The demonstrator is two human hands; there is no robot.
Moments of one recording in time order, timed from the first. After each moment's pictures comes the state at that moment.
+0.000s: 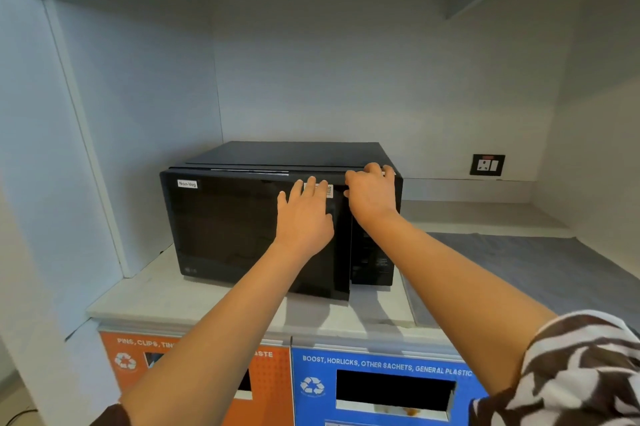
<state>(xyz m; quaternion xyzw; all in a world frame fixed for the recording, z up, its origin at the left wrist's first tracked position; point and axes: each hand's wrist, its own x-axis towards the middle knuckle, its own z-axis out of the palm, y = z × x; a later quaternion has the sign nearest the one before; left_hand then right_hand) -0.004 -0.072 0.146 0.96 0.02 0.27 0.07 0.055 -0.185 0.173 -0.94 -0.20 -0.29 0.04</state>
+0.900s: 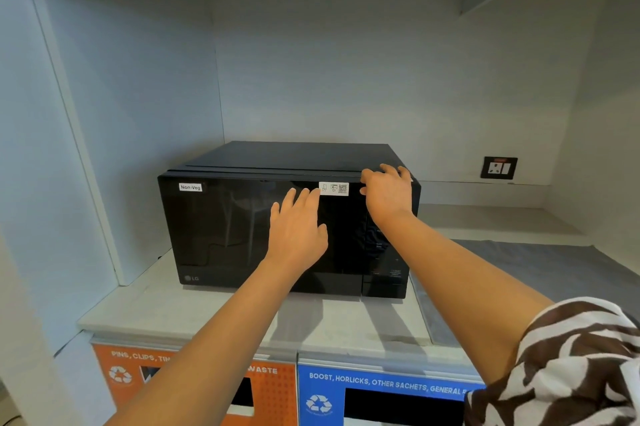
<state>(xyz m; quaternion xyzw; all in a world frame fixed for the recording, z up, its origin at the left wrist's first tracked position) 0.021 -0.036 0.128 0.94 0.03 0.31 0.13 0.111 -0.178 0.166 -0.94 -0.18 -0.29 0.08</state>
